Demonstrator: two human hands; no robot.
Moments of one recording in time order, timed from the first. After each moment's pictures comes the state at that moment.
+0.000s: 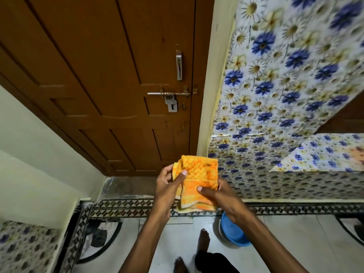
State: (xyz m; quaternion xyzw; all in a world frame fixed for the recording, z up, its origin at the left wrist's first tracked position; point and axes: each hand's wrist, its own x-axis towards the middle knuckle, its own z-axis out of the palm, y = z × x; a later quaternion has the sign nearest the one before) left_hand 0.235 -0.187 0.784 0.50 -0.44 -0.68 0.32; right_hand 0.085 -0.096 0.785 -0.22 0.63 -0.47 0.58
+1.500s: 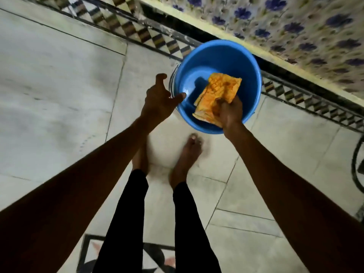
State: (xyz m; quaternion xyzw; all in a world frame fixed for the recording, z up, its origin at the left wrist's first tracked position) left_hand 0.022 0.010 0.019 0.66 -0.49 -0.57 0.06; right_hand -0.167 0.069 0.009 -0.09 0.82 -0.31 0.48
